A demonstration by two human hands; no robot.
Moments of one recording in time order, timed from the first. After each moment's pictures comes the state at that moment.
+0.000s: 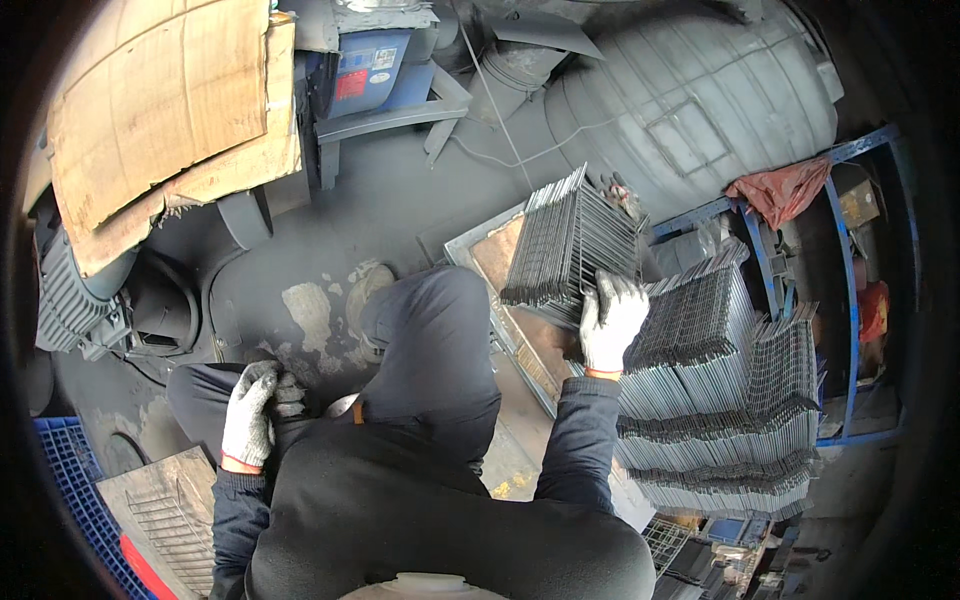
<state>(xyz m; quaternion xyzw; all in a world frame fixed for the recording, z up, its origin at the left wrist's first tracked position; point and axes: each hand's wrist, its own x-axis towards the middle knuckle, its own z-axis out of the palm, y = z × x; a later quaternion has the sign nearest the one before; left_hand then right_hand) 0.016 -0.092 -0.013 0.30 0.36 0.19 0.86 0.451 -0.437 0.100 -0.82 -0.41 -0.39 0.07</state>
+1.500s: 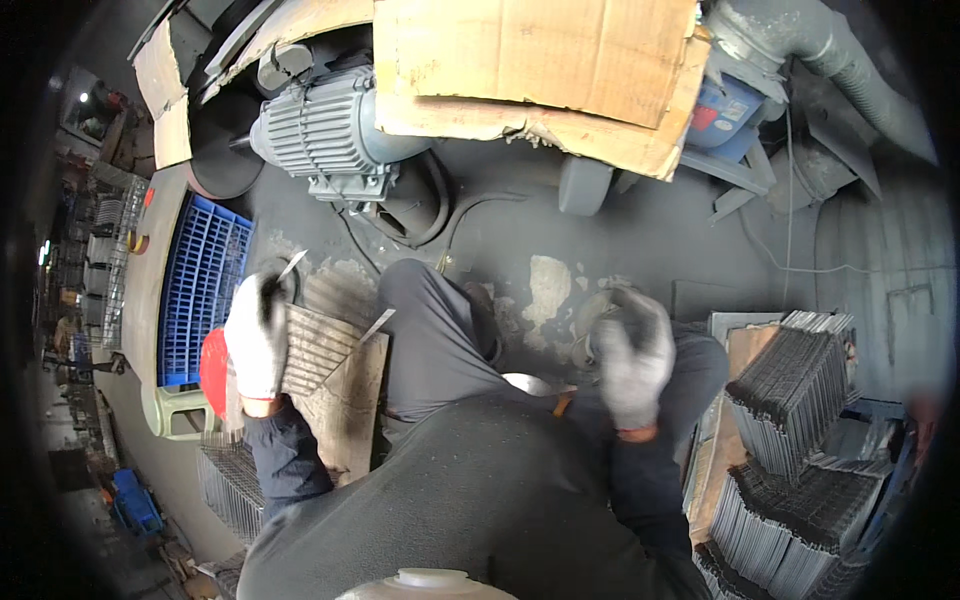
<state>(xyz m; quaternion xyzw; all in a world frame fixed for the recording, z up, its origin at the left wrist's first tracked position) -0.191 -0.040 0.145 0.76 0.59 0.26 -0.04 0.236 -0.187 0.059 -0.62 -0.39 0.27 0.63</state>
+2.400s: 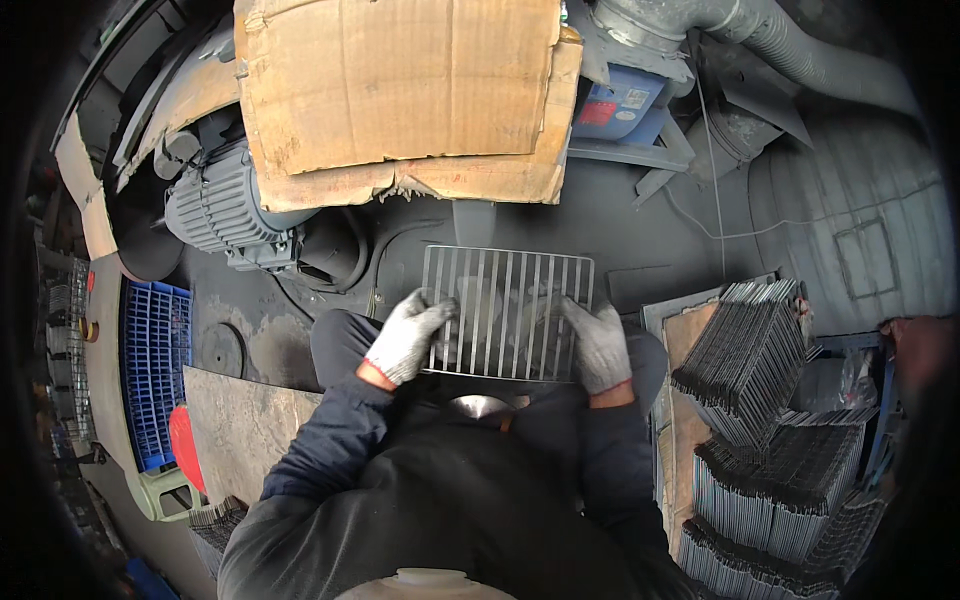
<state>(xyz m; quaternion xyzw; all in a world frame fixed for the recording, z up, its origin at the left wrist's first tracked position) 0.074 -0.013 -0.015 0.43 0.41 0.23 0.77 0.326 -0.157 0.041 -0.63 -0.13 0.44 0.62</state>
